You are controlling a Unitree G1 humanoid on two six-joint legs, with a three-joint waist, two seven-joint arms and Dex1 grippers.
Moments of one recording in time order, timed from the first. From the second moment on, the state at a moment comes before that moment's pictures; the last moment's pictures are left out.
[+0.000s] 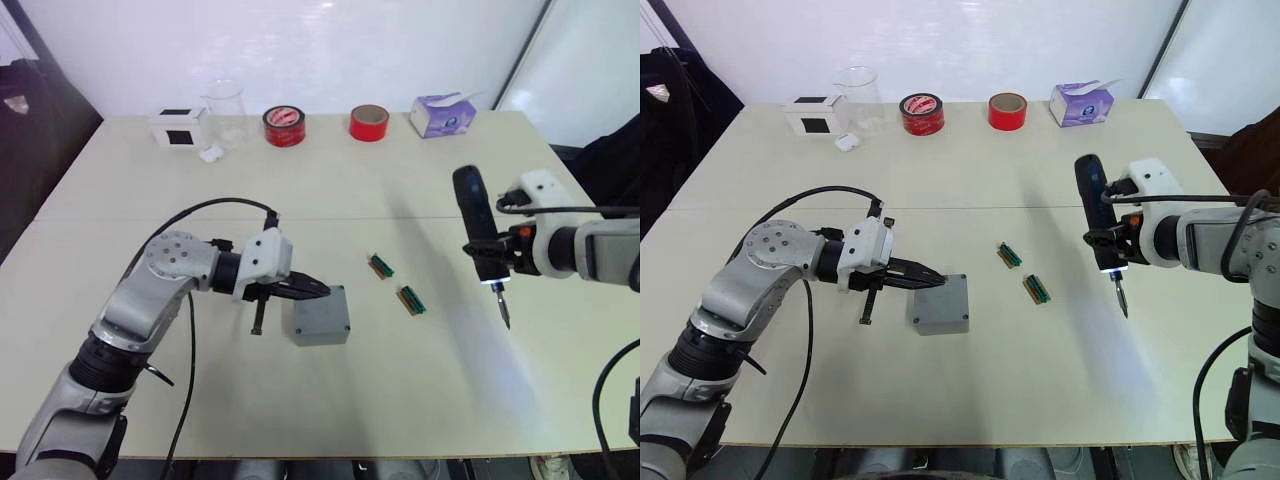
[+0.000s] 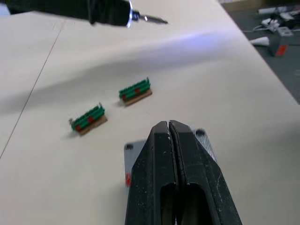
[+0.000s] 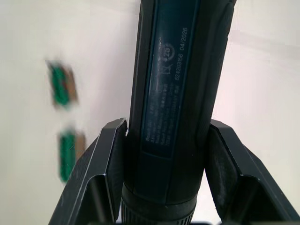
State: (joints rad) left arm -0.54 0.66 -0.21 -0.29 -0.38 0.39 -1.23; right arm -0.64 -0.98 -0.17 -0.20 0.95 1.61 0.18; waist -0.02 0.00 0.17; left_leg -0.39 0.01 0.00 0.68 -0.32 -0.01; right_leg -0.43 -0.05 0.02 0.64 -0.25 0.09
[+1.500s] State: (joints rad) left arm -0.42 0.67 -0.26 -0.05 -0.21 0.25 -1.18; right arm -0.51 -0.75 0.26 -0.51 0.72 1.25 0.60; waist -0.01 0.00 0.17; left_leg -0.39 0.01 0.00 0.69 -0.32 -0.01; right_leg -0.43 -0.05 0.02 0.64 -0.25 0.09
